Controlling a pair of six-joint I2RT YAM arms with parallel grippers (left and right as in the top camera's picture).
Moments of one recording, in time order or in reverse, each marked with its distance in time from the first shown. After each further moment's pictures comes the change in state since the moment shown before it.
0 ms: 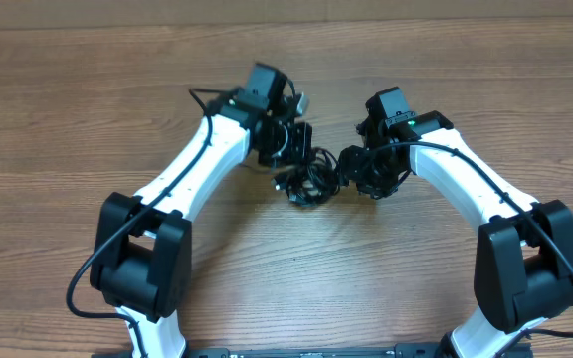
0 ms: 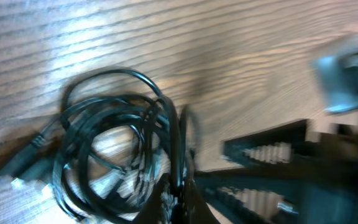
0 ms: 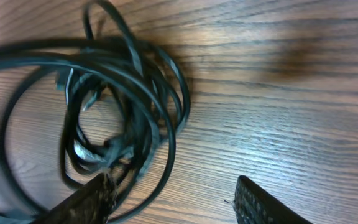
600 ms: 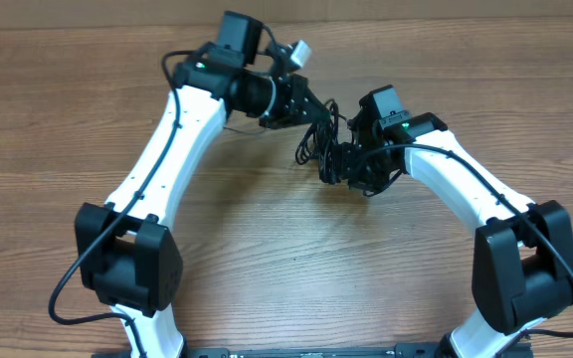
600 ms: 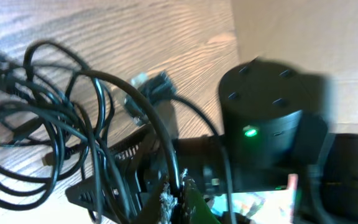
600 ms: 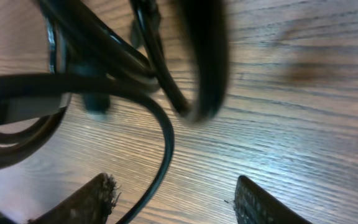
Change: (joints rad) left arm 0.086 0.004 0.256 -0.091 0.357 0.044; right arm 0.028 0.000 0.000 0.069 -0.024 0.000
